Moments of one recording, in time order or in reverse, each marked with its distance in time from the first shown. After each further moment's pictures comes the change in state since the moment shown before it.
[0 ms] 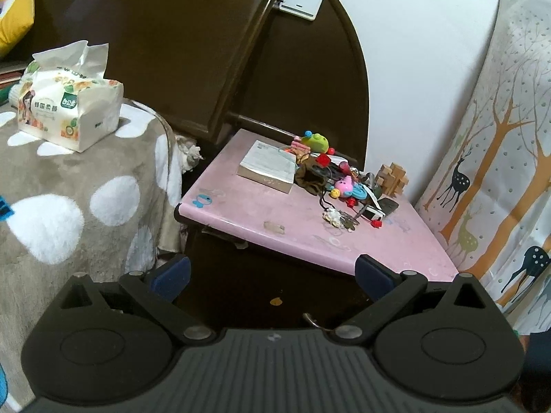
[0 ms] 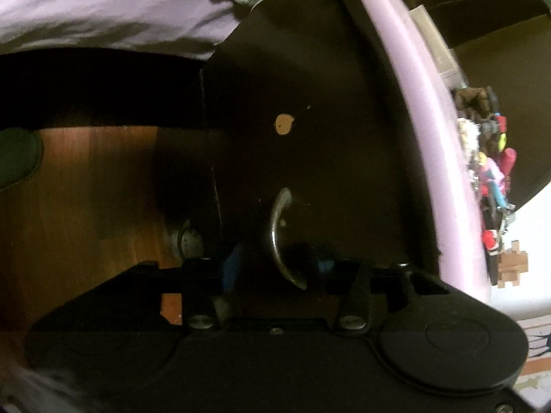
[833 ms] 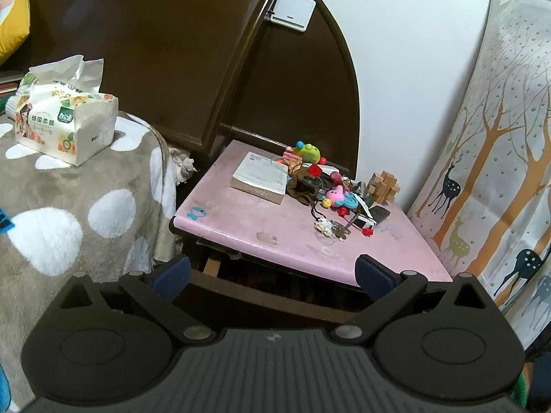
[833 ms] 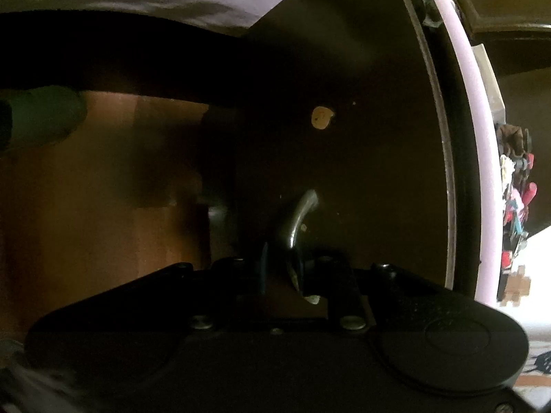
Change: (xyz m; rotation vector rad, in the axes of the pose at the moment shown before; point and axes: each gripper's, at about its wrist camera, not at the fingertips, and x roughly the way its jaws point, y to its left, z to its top) left arm -0.007 -0.002 0.003 0.012 -0.031 -0.023; right arm -0.064 0.045 -0.009 -0.118 0.034 0.061
